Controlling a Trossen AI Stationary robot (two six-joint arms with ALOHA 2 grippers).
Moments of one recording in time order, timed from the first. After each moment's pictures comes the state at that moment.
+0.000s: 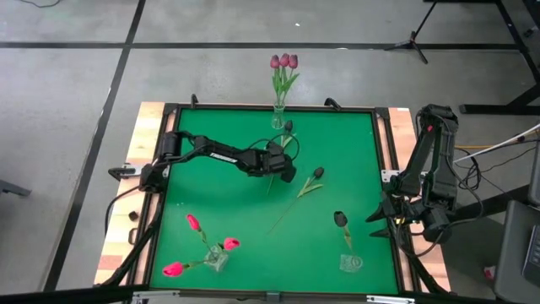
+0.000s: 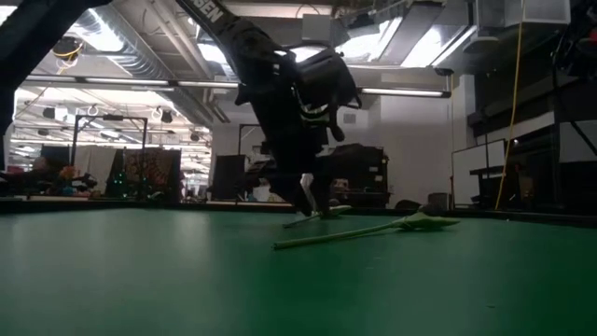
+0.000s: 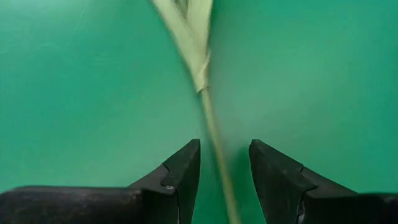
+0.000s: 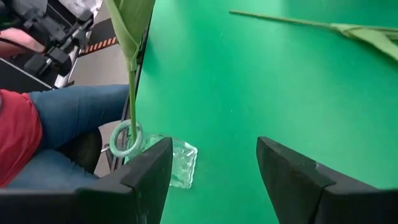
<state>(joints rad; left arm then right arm) 0.10 2.12 1.38 -0.34 -0.50 -0.88 1.35 0.77 0.60 -0.76 0.72 1.28</state>
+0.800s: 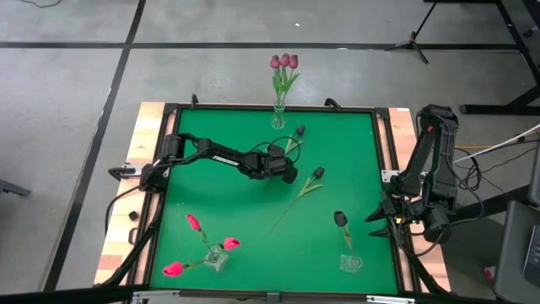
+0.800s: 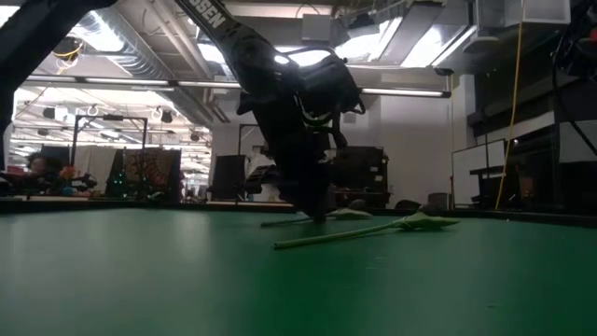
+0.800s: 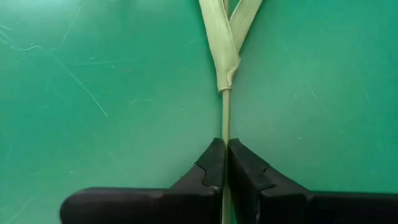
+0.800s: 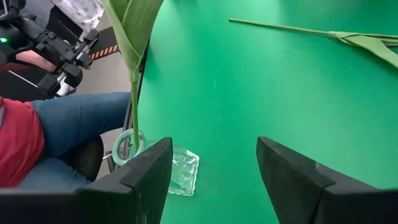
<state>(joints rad) 0.07 2.18 1.38 -0.30 -0.53 -0.90 1.35 0.77 0.60 -0.74 0.75 1.28</state>
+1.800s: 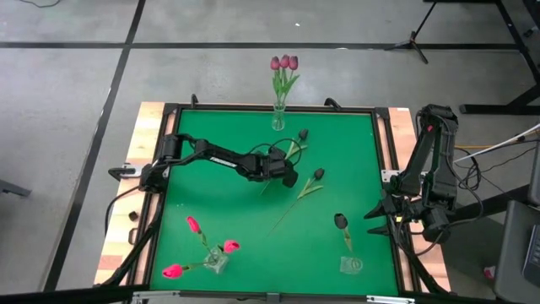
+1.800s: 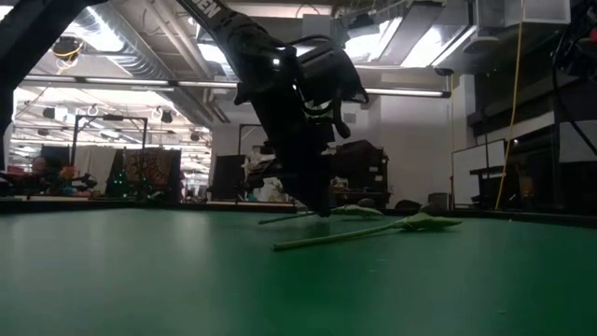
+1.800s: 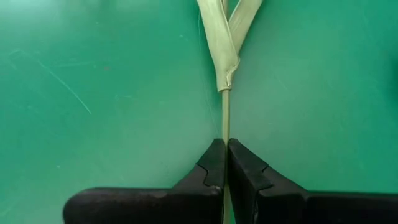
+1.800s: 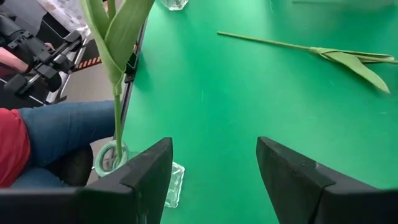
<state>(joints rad) 0.06 2.13 1.37 -0.29 -0.52 -0.86 1.35 0.77 0.60 -0.77 0.80 1.28</state>
